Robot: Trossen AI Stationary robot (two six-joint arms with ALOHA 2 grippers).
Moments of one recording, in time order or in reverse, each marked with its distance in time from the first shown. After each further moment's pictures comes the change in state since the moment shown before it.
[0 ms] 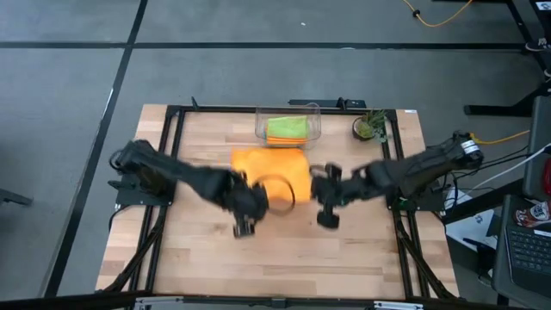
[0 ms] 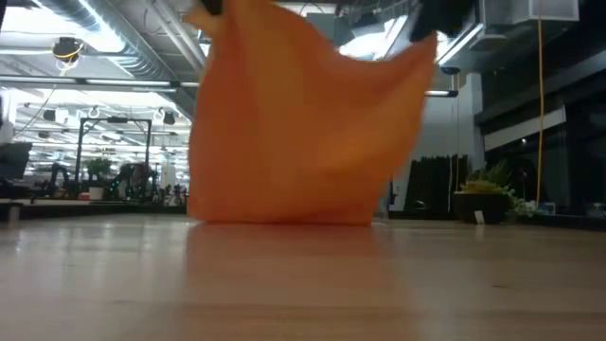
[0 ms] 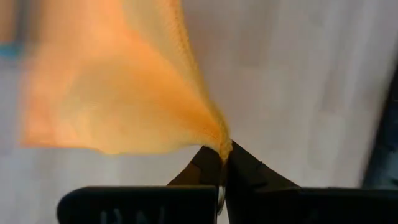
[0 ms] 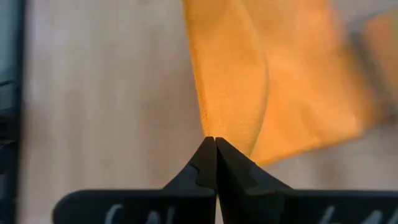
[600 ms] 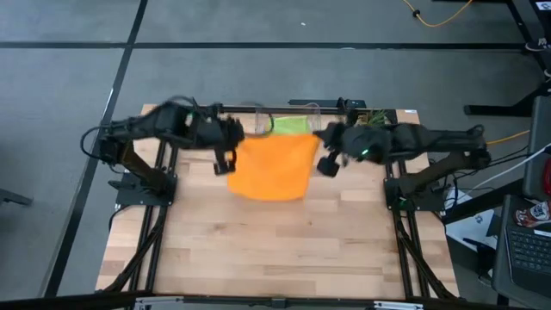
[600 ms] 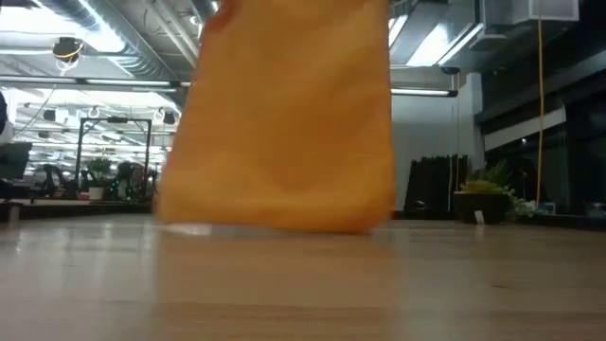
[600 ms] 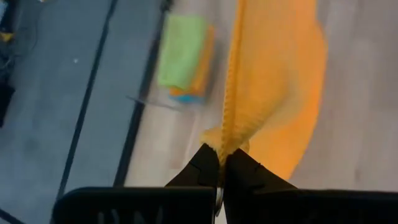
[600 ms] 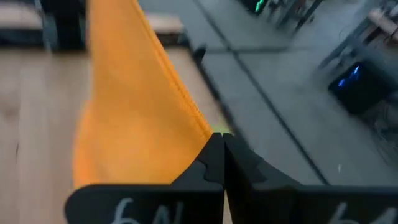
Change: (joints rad) left arm 0.267 -0.196 0.220 -0.224 -0.283 0.396; right arm -0.191 -0.080 0.255 -0.008 0.382 -0.384
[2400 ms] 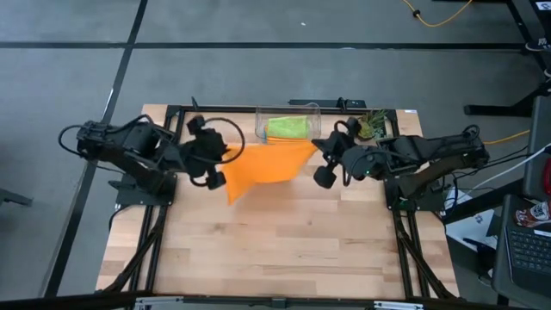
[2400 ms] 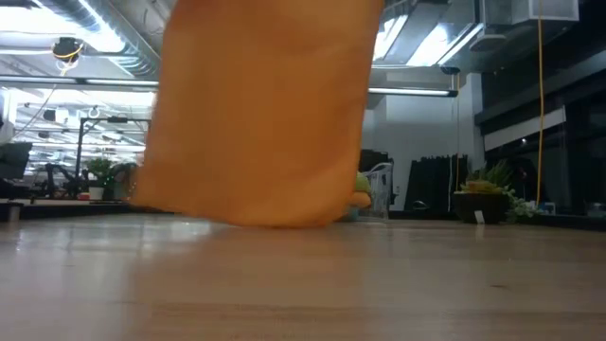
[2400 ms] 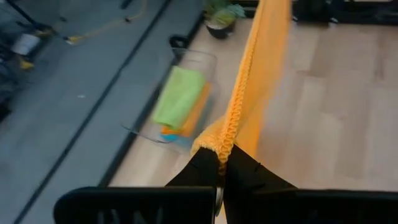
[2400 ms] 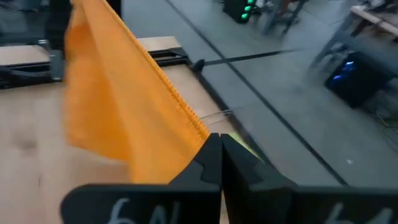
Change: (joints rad) left arm -0.232 -0.212 -0.253 0.246 -0.237 -0.242; right arm 0.132 0.016 0.000 0.027 0.162 0.196
